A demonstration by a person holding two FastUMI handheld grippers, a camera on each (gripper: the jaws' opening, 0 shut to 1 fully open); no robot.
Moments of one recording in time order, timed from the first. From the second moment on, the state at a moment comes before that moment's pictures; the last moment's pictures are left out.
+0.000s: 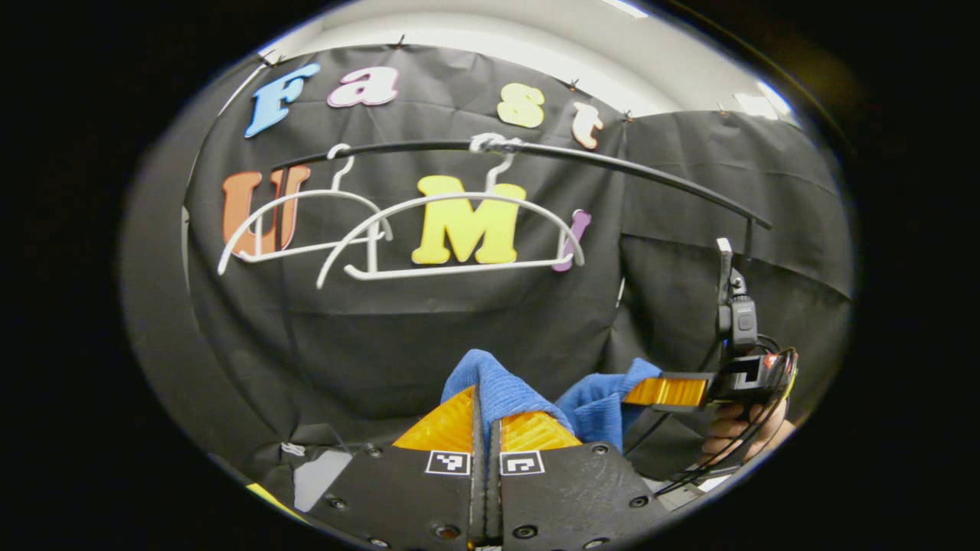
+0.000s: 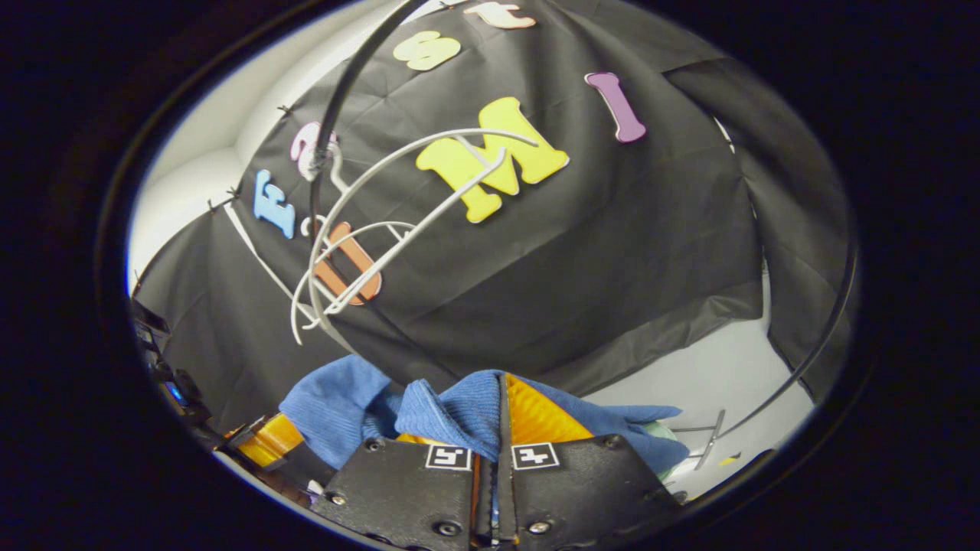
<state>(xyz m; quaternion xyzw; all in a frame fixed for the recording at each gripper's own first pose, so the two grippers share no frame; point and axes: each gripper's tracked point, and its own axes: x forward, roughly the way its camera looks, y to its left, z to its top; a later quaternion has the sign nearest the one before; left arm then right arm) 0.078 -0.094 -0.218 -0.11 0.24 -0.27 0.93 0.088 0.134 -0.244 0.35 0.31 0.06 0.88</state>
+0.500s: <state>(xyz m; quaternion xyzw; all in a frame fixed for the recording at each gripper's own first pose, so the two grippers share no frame) 0.072 -0.113 -0.194 -0.09 0.22 -0.28 0.93 0.085 0.142 -0.237 0.38 0.30 0.12 0.87</state>
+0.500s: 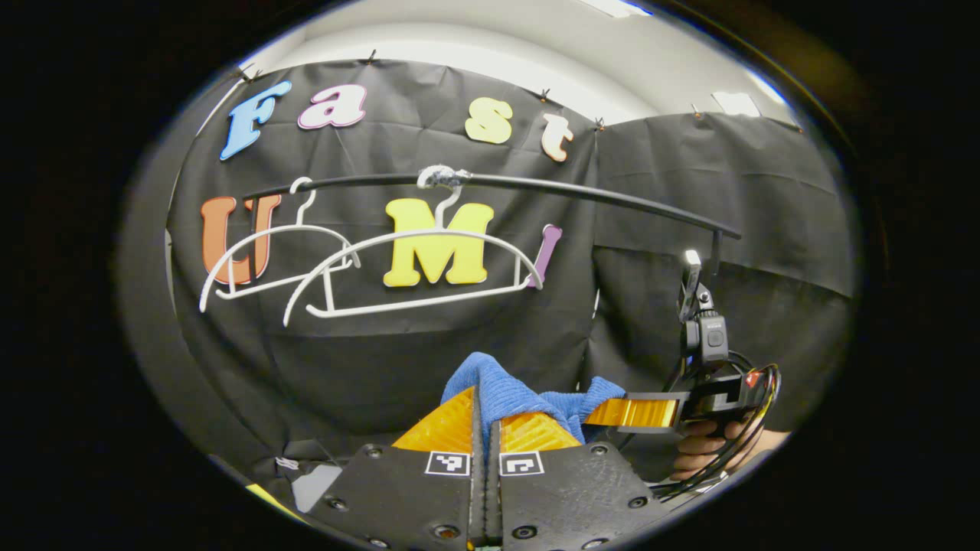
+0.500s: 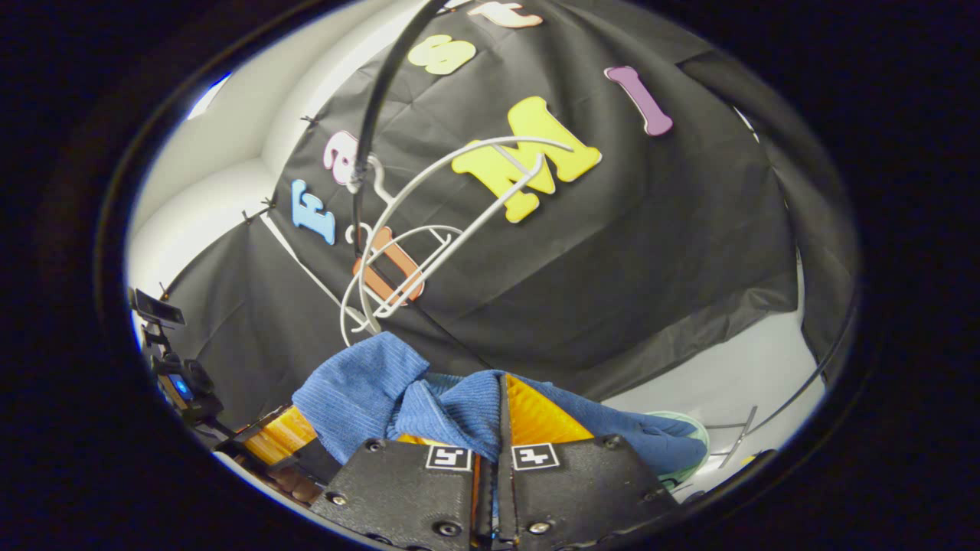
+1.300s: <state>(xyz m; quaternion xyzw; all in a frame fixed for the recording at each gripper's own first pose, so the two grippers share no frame) -0.022 -0.099 -0.487 -0.01 0.52 -0.19 0.83 0.044 0.112 -0.460 0.22 0.52 -0.01 0.82</state>
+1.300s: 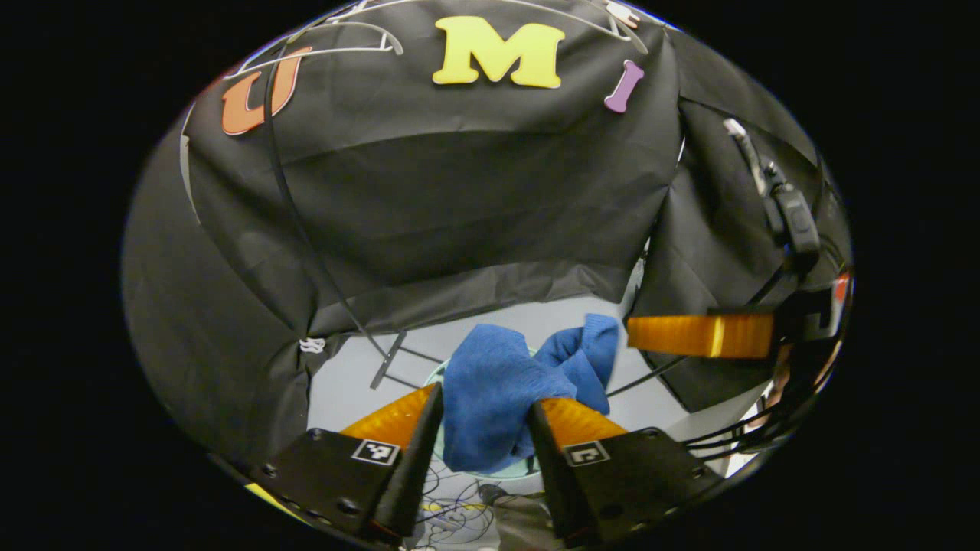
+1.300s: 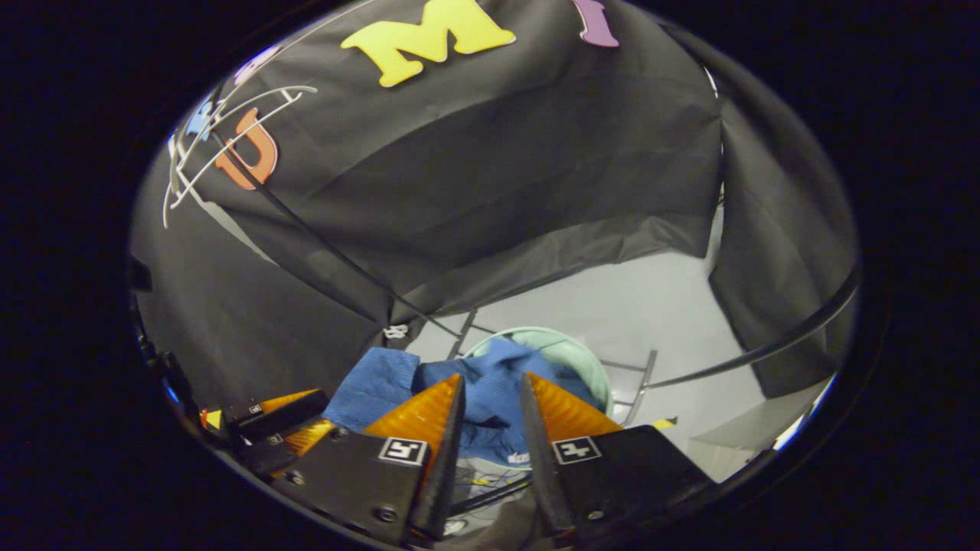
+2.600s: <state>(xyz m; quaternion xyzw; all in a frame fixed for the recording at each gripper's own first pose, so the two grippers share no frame) -0.114 -0.059 -0.138 -0.05 0.12 -0.03 0.99 -0.137 -0.032 -0.087 0.07 0.12 0.05 0.99</state>
